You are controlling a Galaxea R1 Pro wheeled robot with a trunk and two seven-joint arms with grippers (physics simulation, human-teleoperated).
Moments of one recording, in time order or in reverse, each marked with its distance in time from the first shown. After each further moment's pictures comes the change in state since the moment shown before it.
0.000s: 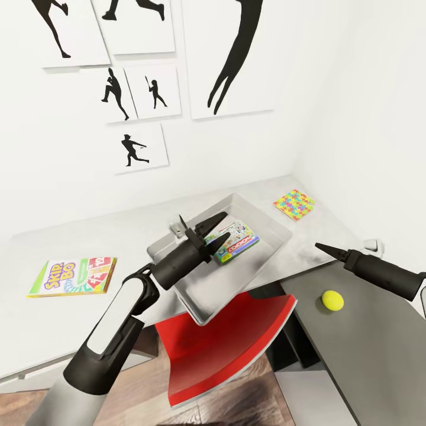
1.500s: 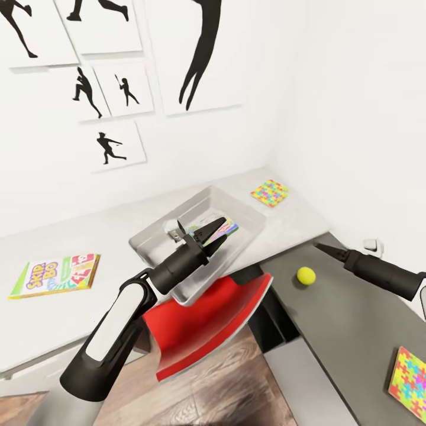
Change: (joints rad) left arm 0.028 0.010 0.007 -0.003 -0.109 -0.008 -0.084; right arm -0.001 0.000 0.003 0.000 0.000 0.000 0.000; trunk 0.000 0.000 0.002
